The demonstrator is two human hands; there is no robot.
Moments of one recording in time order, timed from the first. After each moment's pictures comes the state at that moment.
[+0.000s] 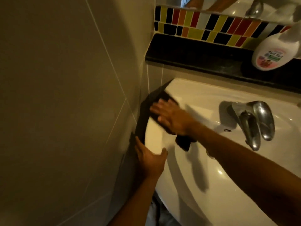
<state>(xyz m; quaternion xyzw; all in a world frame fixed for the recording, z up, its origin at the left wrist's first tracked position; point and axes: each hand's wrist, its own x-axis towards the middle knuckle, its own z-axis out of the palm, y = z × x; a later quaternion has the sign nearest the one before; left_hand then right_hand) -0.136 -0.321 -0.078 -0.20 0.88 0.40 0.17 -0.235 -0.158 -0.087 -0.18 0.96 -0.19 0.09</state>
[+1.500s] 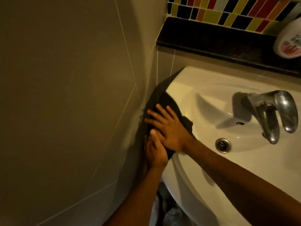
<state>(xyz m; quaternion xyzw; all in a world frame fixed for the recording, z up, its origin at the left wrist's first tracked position) -0.134 -0.330 -0.088 -0.19 0.78 0.58 0.12 -0.179 -0.235 -0.096 -0.19 0.97 -0.16 0.04</state>
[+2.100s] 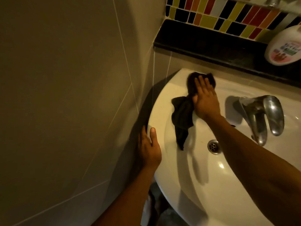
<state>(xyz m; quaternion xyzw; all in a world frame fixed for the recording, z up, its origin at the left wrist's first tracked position) -0.133 -0.332 -0.099 -0.17 0.82 0.53 0.14 -0.227 -0.101 -0.091 0.12 0.98 -0.14 -0.01</state>
